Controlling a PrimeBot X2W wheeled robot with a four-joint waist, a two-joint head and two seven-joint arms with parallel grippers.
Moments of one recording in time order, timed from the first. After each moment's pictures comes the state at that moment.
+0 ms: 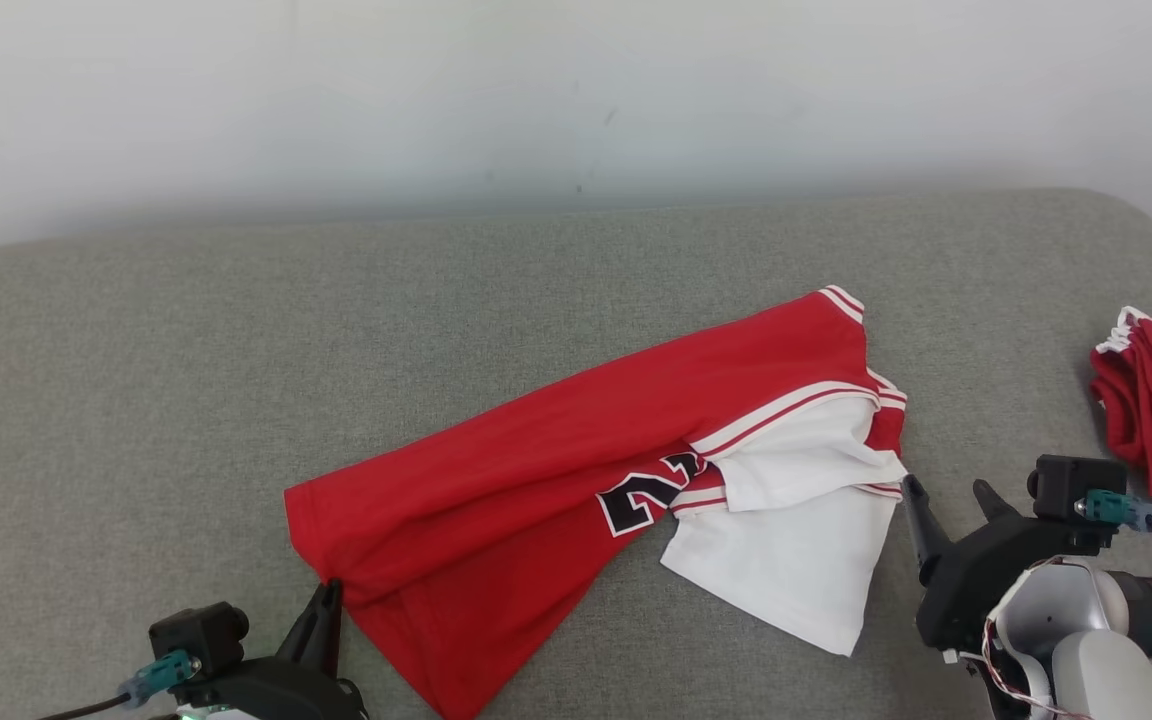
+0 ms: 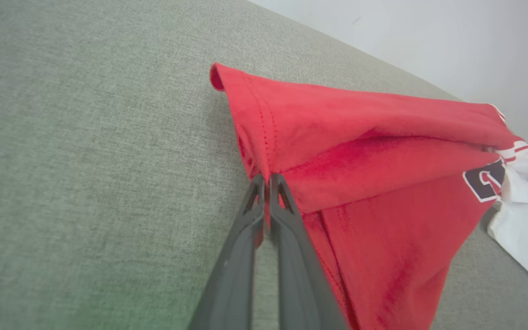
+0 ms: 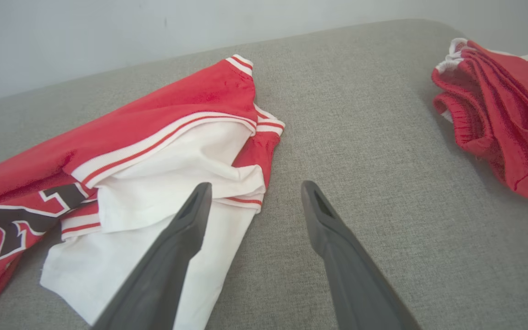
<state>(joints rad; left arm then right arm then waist) -0.25 0.23 -0.36 0.54 -0.77 -0.03 -0.13 -0.23 -0.05 -0.17 0.24 0.12 0.13 0.35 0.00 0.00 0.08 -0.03</state>
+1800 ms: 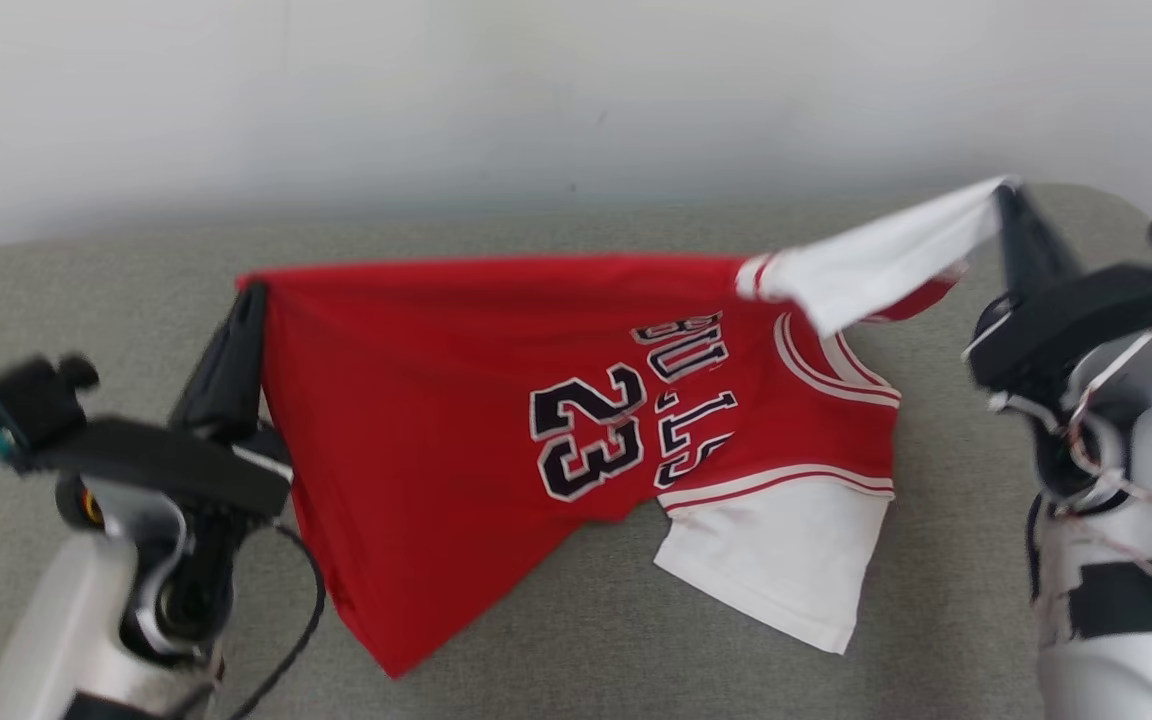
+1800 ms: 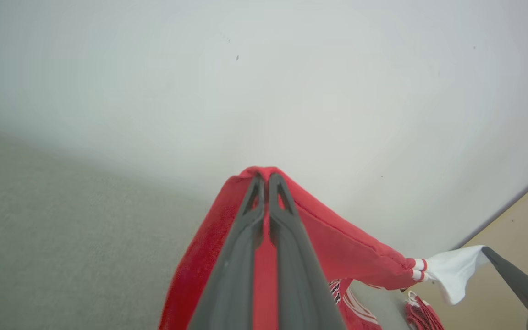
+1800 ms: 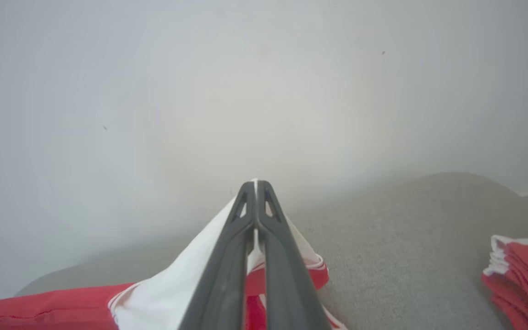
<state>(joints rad) -0.46 0.29 -0.23 0.22 -0.99 -0.09 -0.05 -0.58 -0.05 -0.22 0.23 0.28 0.13 0.31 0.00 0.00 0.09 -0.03</state>
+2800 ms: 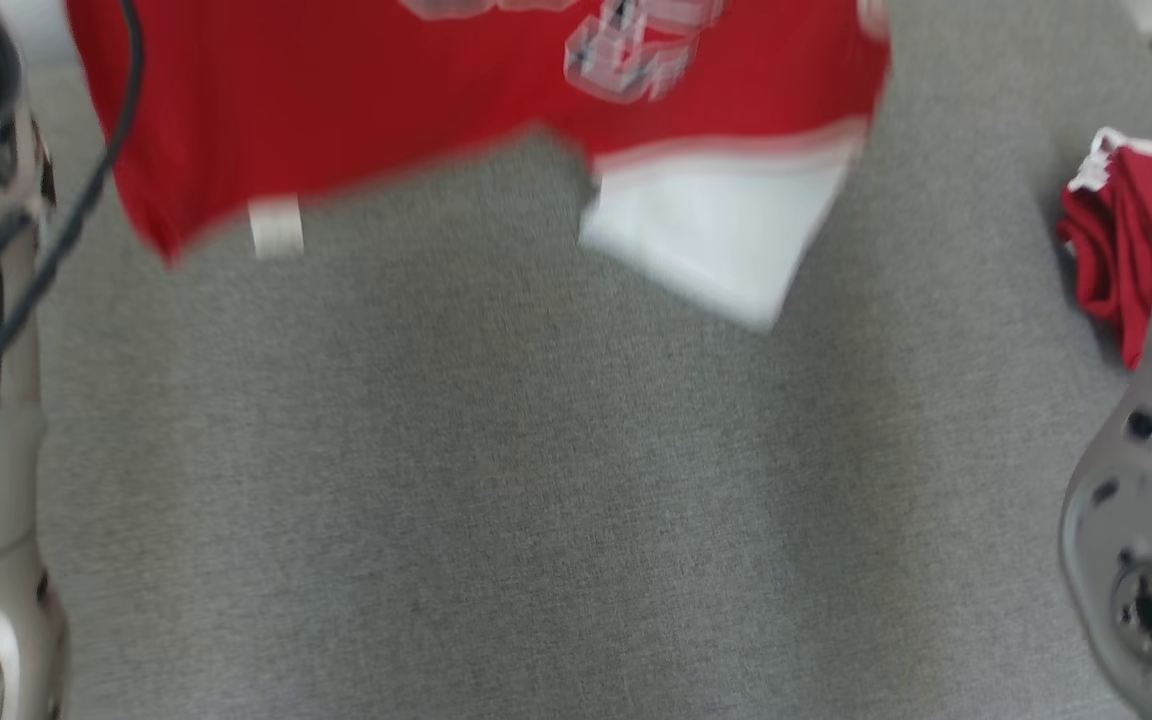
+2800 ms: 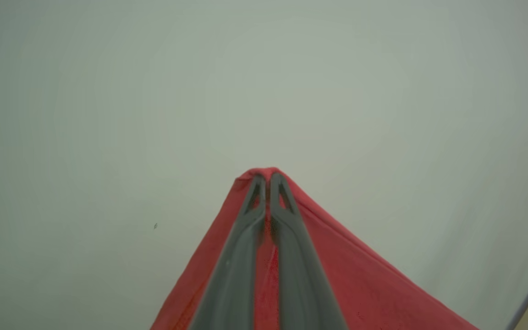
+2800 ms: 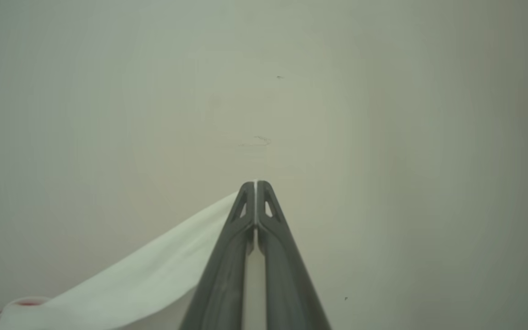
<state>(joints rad) -1.21 0.27 -0.14 0.28 -0.94 0.14 -0.10 -1.35 -0.06 -0.24 0.38 0.01 0.13 0.06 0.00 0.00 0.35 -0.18</state>
